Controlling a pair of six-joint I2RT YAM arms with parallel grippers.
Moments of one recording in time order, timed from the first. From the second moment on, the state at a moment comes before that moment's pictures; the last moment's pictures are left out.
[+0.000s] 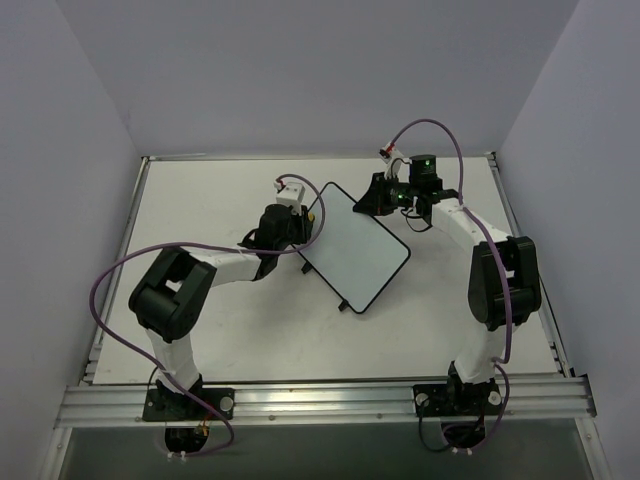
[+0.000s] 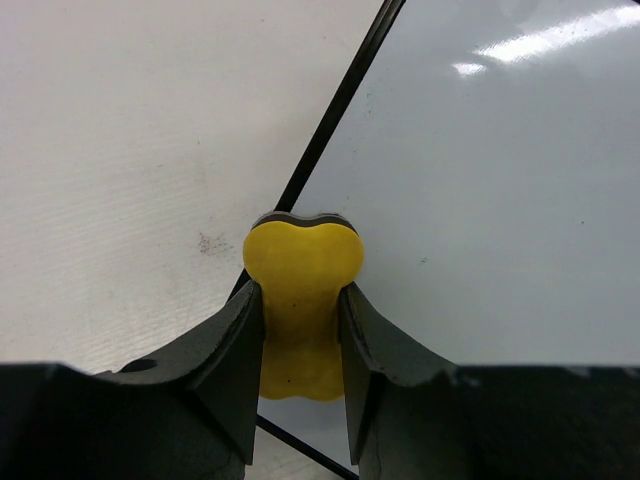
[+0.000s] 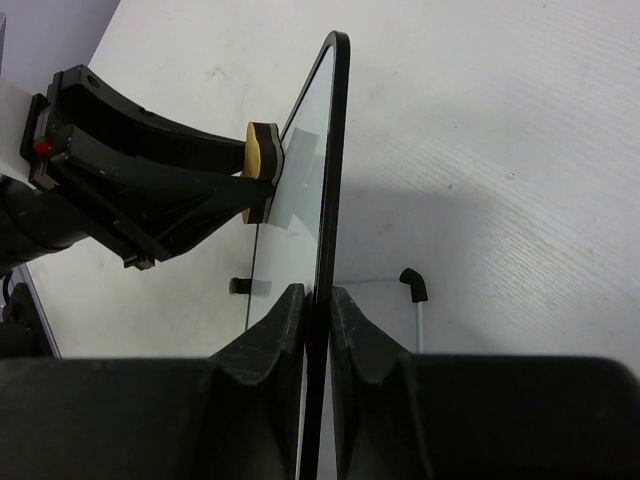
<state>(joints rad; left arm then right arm) -0.59 1.85 0.99 0.50 -0.13 -0.29 0.20 1.82 1.29 -0.09 -0.76 0.15</state>
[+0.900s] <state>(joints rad) -0.88 1.83 1.03 0.51 -0.12 -0.24 0.20 1.82 1.29 -0.10 -0.74 0.15</state>
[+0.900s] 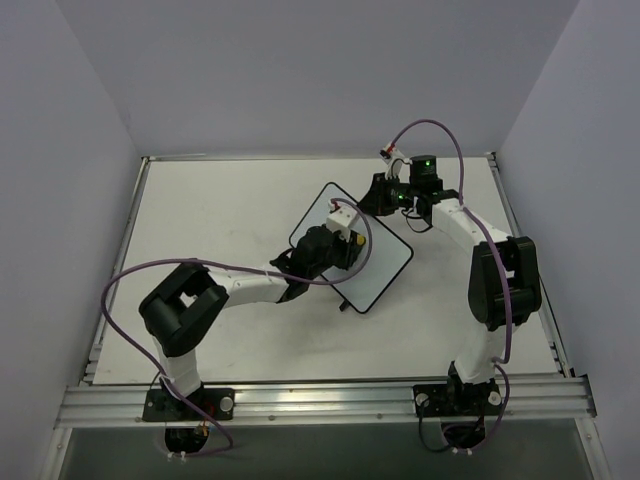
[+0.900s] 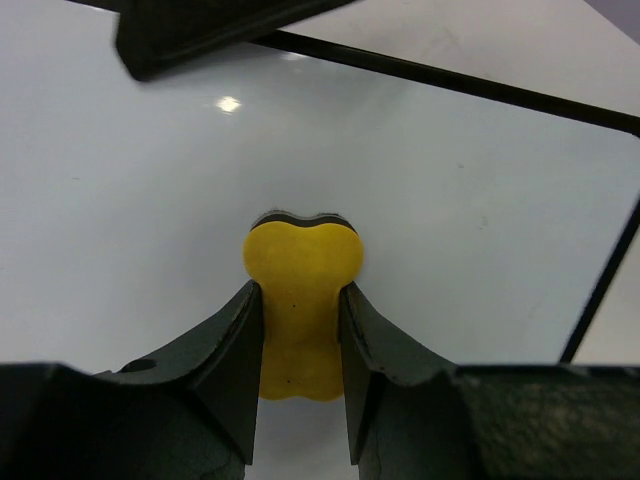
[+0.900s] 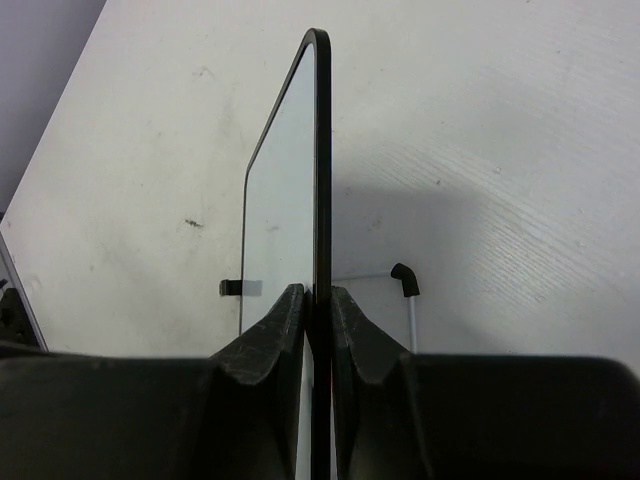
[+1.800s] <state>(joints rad) -1.00 1.88 1.26 0.28 -0.11 -0.16 0.21 1.82 1.29 -0.09 -0.74 0.15</state>
